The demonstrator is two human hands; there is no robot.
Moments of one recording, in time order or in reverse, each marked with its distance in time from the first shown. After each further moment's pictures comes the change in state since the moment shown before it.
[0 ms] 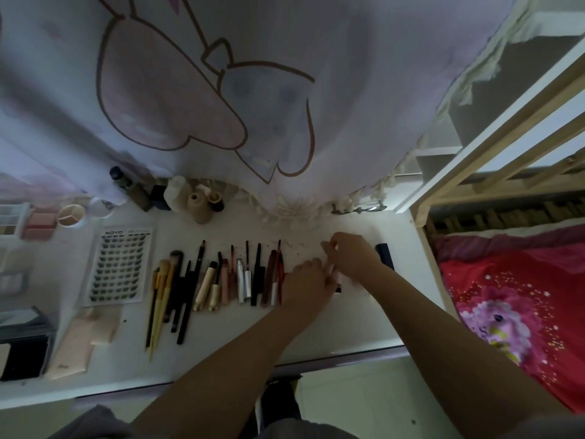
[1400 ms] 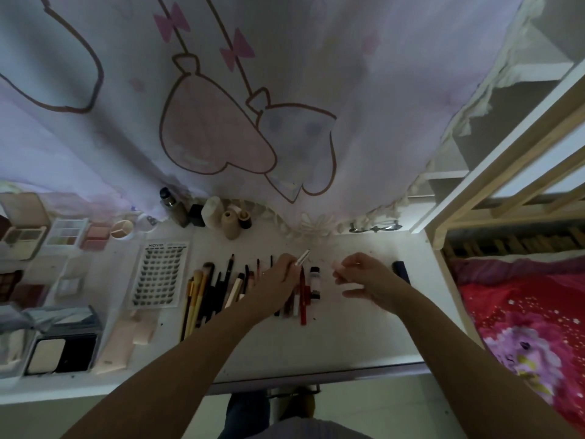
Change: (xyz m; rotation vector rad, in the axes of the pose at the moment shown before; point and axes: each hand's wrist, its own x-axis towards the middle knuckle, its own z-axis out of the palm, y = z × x) left_hand -0.024 -0.064 -0.083 -0.400 -0.042 0.085; right_hand -0.040 -0.002 -0.008 1.058 -0.296 0.033
